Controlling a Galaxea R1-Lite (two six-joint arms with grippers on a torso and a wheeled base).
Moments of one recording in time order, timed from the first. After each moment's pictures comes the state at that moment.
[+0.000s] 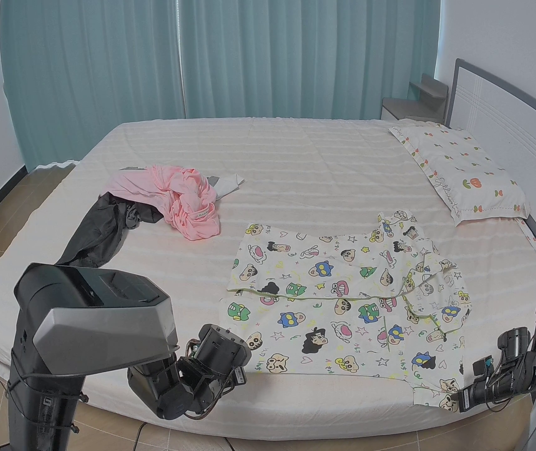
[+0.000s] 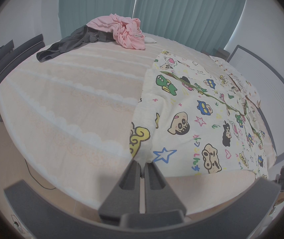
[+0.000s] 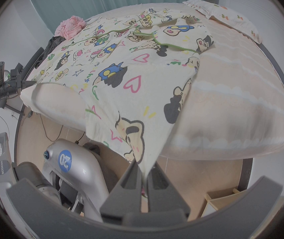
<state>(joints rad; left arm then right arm) -0.66 2.39 -0.69 -0.78 0.38 -0.76 -0.25 2.38 -0.02 -1.17 0.23 -0.36</state>
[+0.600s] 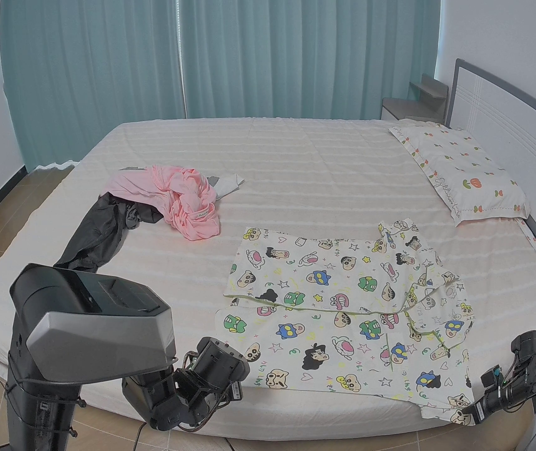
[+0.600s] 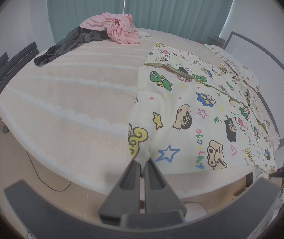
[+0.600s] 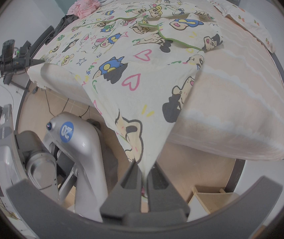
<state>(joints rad) -0.69 2.37 -0.61 -0.78 0.38 -0.70 -0.39 2.26 -0.02 -0.88 0.24 -0.69</state>
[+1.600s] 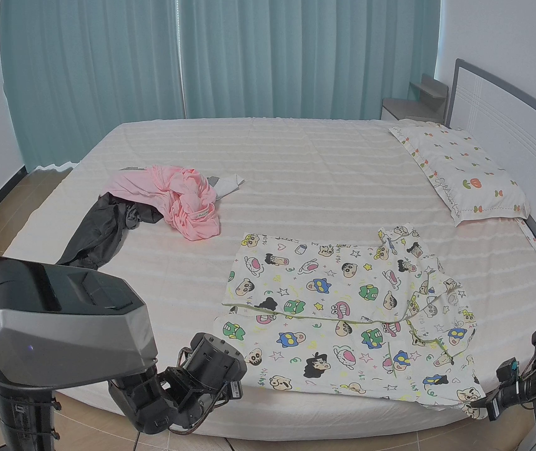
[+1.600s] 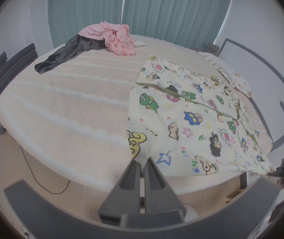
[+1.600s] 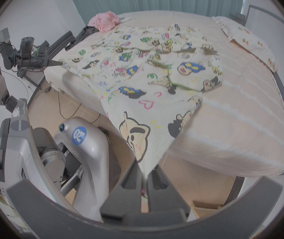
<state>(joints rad) -0.72 2.25 -0.57 -0.78 0.38 -0.70 -0.48 2.00 -0.02 -0.67 0.43 -0.85</state>
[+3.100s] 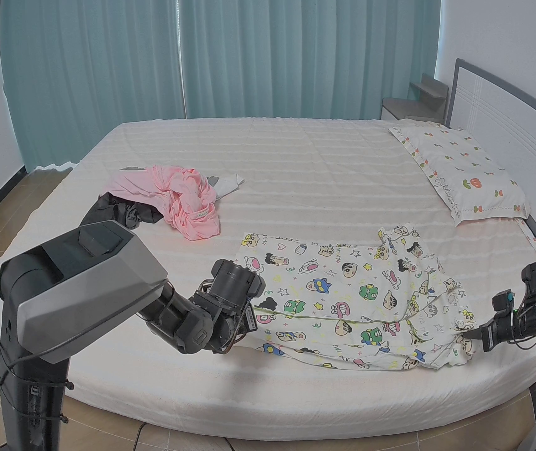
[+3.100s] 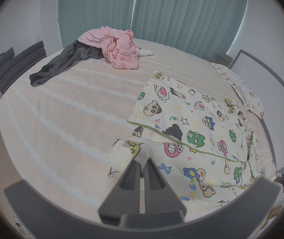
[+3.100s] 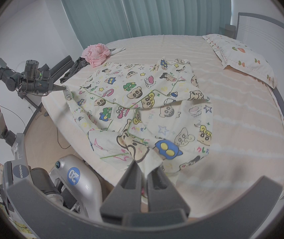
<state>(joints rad) -0.59 2.36 -1.18 -0.30 0.37 -0.69 -0.31 2.00 -0.55 -0.40 0.50 -0.53</state>
